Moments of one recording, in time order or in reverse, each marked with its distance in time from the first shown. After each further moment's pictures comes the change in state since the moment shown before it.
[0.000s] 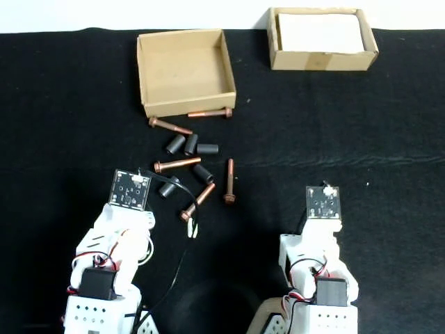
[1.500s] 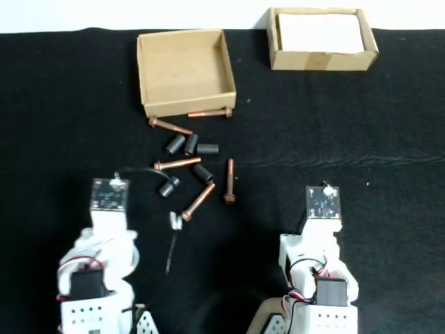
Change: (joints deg) left arm -15.8 -0.7 -0.2 17.7 -5.6; right arm 0.0 0.0 0.0 0.0 0.0
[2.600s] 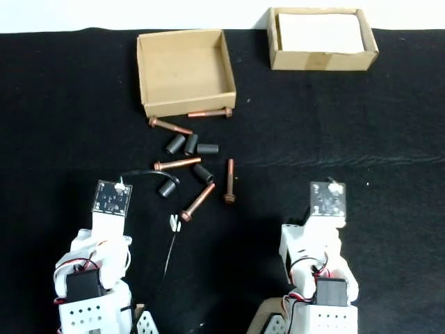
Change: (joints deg) left arm -2.5 0.0 -0.3 2.0 -7.8; right arm -1.5 0.0 0.0 -5.3 -5.5
